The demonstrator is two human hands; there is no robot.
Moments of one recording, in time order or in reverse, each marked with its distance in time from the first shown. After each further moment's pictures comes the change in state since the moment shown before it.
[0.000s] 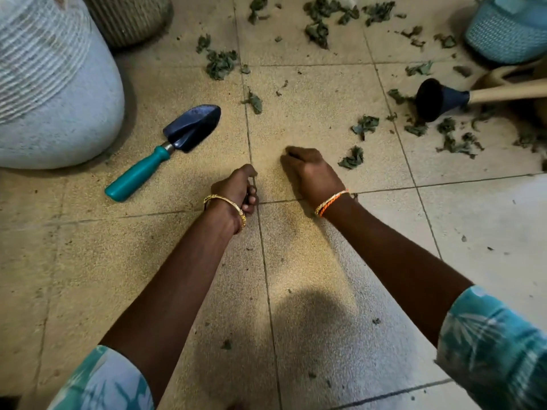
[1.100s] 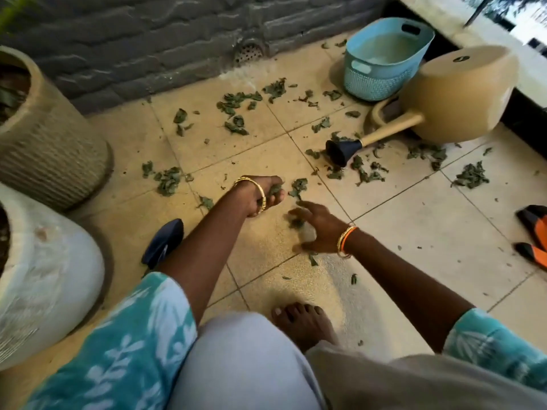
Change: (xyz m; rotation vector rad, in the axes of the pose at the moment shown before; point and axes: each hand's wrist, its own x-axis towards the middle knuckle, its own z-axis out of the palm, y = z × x) left_hand -0.041 0.142 0.154 0.621 -0.441 -0.068; right_hand -0.023 0.047 -0.122 0.125 -0.464 0.480
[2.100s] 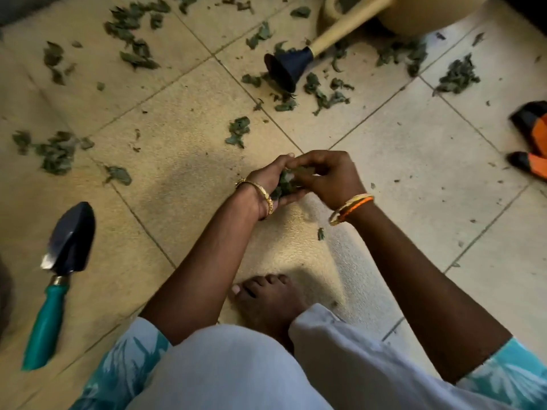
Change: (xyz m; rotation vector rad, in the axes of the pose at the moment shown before) left_hand 0.056 -0.084 0.113 -0.184 -0.161 -0.096; right_hand -0.051 0.048 0.016 0.910 0.625 0.261
